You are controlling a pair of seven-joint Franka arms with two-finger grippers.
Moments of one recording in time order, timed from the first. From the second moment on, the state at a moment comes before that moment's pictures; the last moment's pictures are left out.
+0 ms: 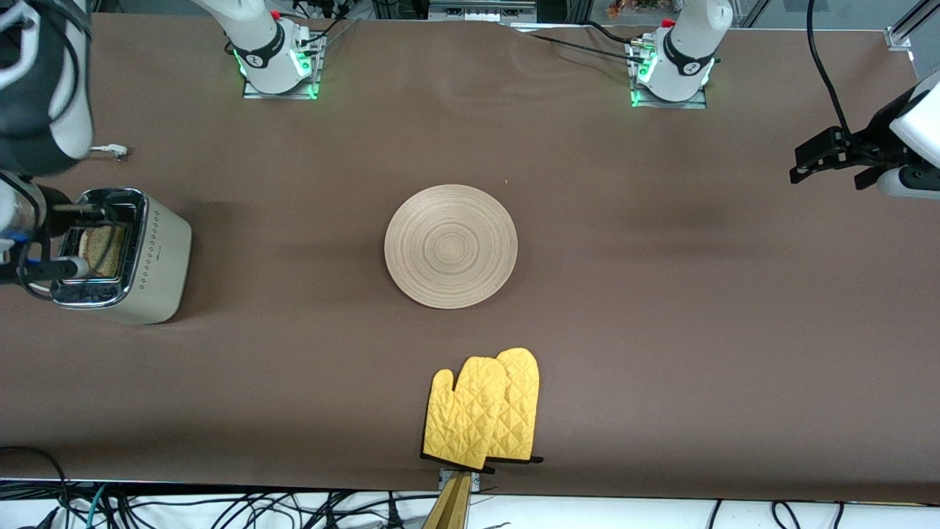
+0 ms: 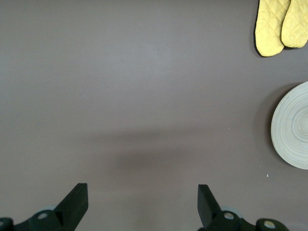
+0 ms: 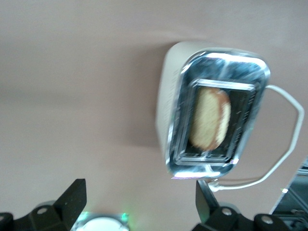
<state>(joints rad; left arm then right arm) 0.02 0.02 -0.03 -1.54 -0.05 1.51 0.02 0.26 0.32 -0.36 -1.38 -0.04 1.40 -0.24</state>
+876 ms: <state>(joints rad) 0.01 0.02 -0.03 -1.54 -0.05 1.51 0.02 0.03 0.05 -0.09 -1.71 0.05 1.68 -0.18</state>
